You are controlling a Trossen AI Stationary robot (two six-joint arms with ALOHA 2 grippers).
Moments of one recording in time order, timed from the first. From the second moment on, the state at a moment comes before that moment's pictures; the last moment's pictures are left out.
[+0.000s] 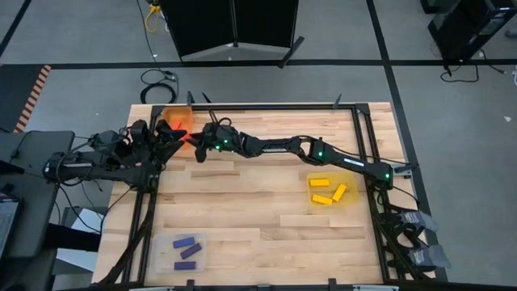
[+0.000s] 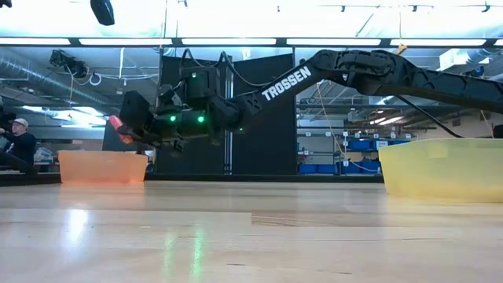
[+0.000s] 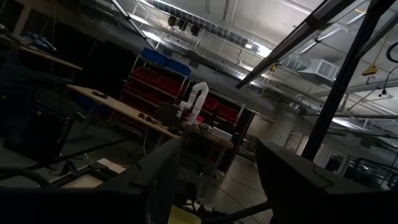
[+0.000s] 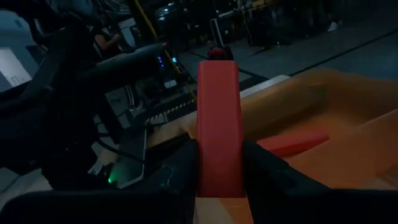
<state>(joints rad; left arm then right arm) -0.02 0.34 0.51 0.19 -0.20 -0.39 -0.23 2.83 2.36 0.43 -0.02 0.36</state>
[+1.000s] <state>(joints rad) -0.02 0.34 0.51 0.12 -0.21 -0.41 -0.25 2.83 2.36 0.38 -0.37 0.34</state>
